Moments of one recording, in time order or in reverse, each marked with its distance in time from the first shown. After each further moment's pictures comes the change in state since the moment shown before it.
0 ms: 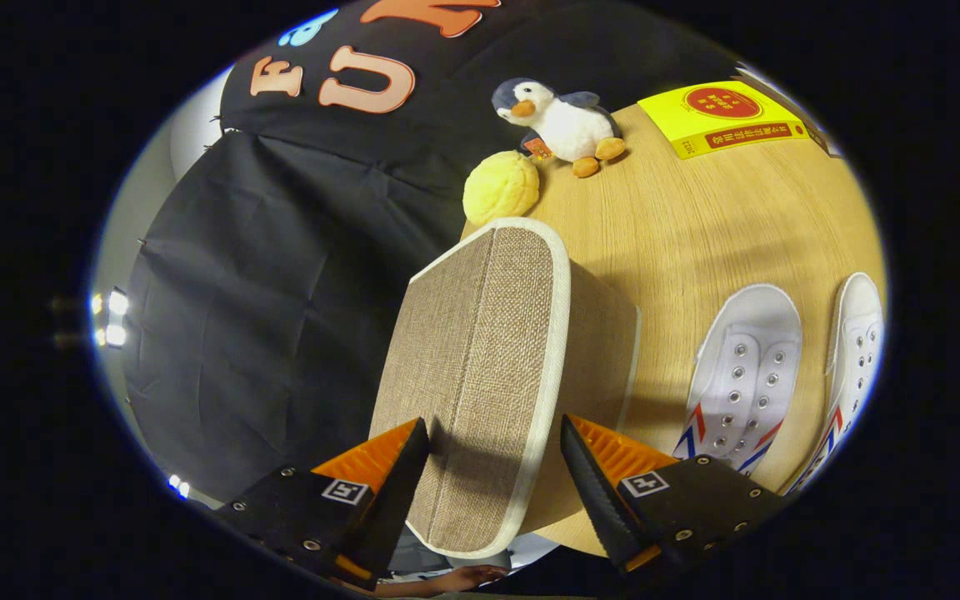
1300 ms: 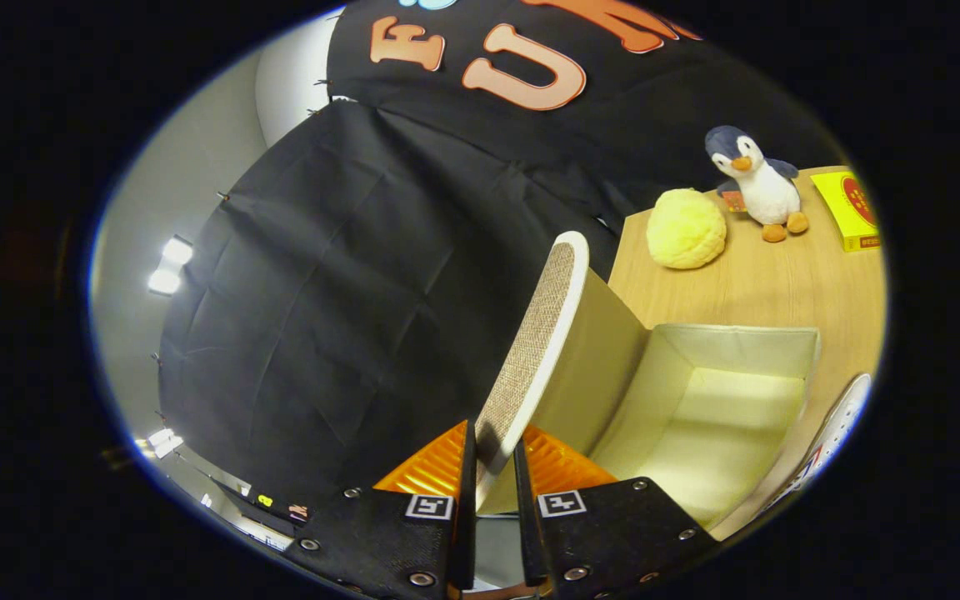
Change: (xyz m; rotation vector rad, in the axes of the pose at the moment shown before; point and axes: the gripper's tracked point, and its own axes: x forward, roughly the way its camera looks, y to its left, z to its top) arm 0.020 0.228 0.025 -0.220 -0.039 0.257
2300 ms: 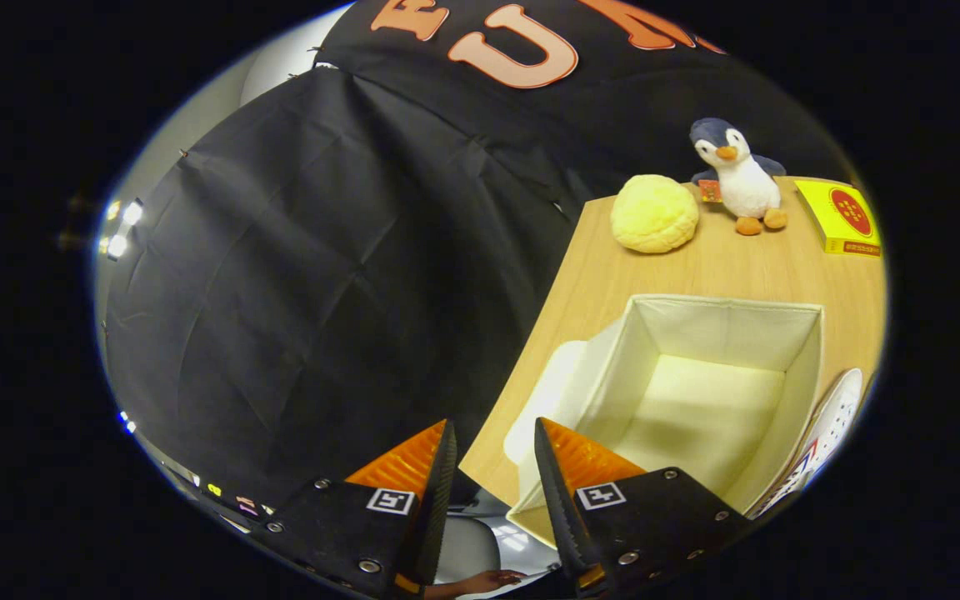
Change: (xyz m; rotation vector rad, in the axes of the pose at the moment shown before) arm 0.039 -0.065 -0.038 -0.084 0.032 -0.254
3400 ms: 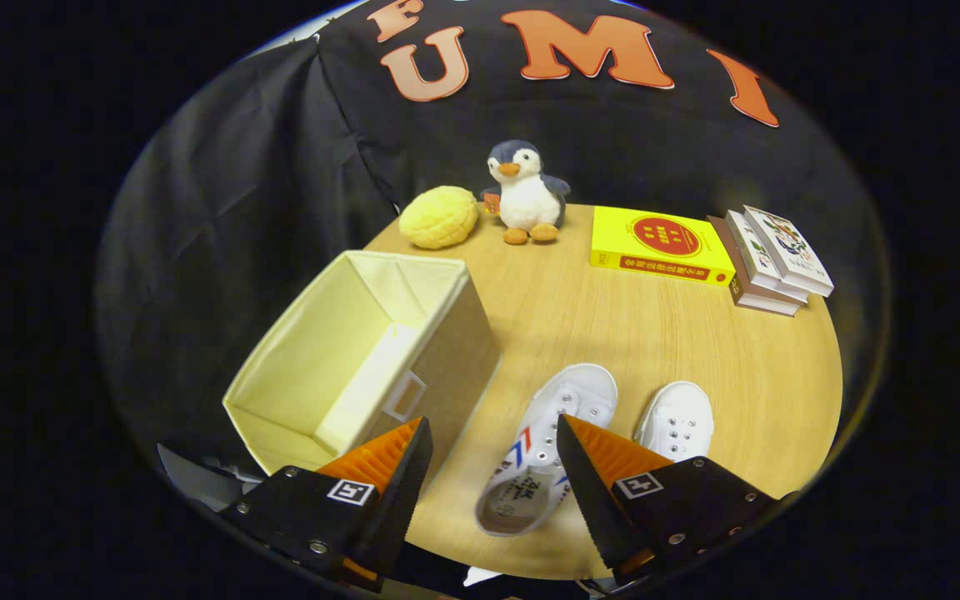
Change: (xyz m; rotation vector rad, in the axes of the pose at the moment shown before) arm -0.139 -0.243 -0.060 -0.196 -0.026 -0.574
